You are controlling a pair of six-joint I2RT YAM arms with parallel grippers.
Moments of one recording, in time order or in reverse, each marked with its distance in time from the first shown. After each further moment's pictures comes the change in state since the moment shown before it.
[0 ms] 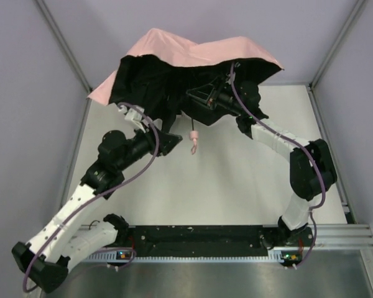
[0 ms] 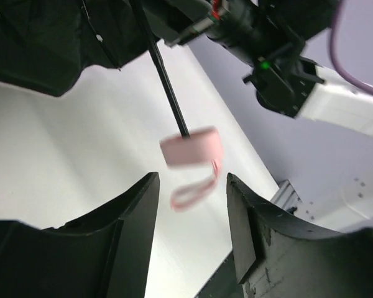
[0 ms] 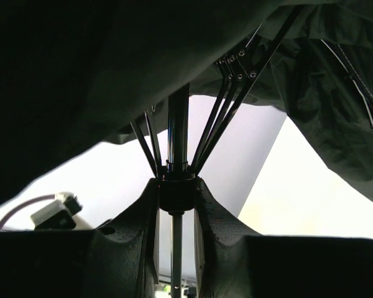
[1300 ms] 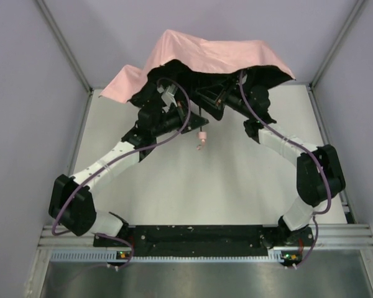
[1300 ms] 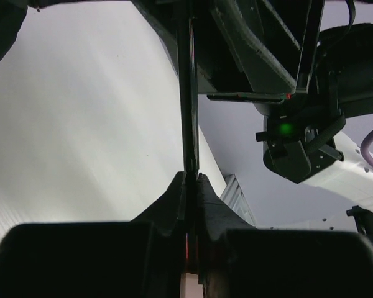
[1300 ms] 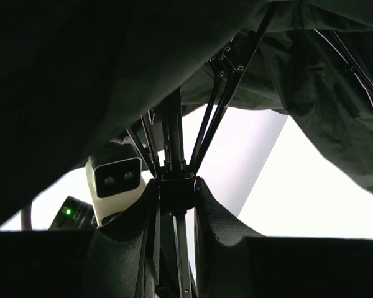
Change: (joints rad) left arm 0.005 0.507 0.202 0.265 0.216 -0.247; right arm -0.072 -0.050 -0.080 0.085 -0.012 -0.011
